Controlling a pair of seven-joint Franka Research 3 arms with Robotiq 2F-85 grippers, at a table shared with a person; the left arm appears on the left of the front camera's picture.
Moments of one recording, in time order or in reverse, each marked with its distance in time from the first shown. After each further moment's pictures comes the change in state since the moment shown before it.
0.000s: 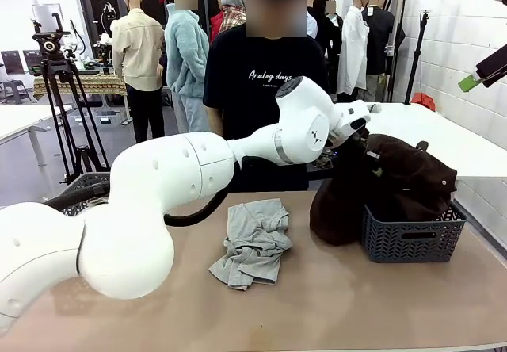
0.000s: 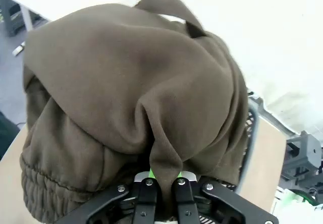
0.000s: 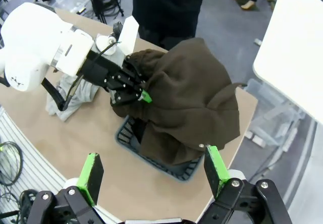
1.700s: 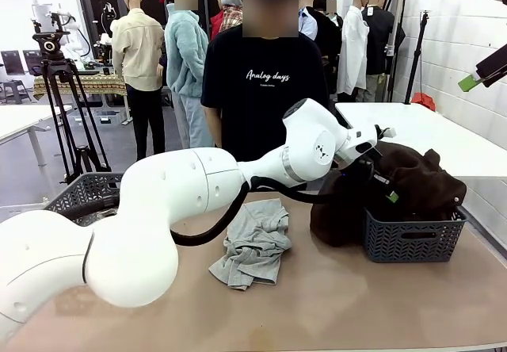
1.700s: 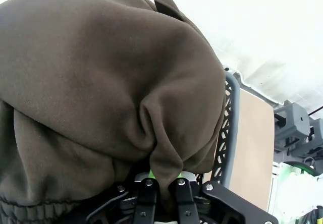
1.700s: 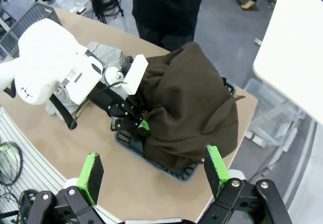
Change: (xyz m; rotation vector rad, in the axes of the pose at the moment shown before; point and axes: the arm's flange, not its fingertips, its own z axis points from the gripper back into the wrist) left arm -0.034 -0.011 -0.044 -0.158 0.060 -0.109; right arm 0.000 0.000 0.000 0.000 0.000 0.000
